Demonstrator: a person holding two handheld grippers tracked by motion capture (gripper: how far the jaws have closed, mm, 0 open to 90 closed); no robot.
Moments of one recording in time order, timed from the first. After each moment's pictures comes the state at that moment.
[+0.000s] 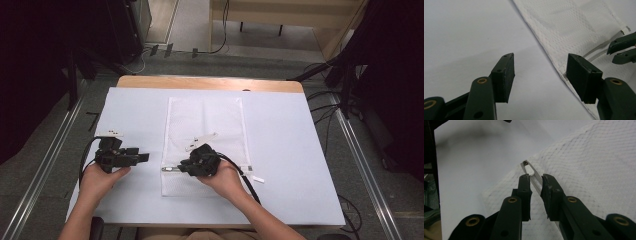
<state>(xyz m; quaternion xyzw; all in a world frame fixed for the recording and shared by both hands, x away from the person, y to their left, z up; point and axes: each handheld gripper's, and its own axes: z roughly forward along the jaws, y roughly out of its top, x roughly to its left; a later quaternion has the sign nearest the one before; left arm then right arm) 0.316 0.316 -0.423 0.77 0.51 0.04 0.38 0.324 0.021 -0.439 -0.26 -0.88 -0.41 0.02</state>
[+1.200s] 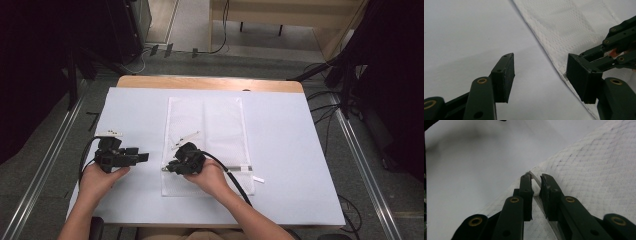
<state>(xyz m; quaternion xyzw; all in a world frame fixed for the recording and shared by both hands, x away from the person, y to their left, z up) 0.316 0.317 -0.422 0.77 0.51 0.04 0.38 0.339 0.062 -0.459 -0.26 -0.88 -0.39 0.05</state>
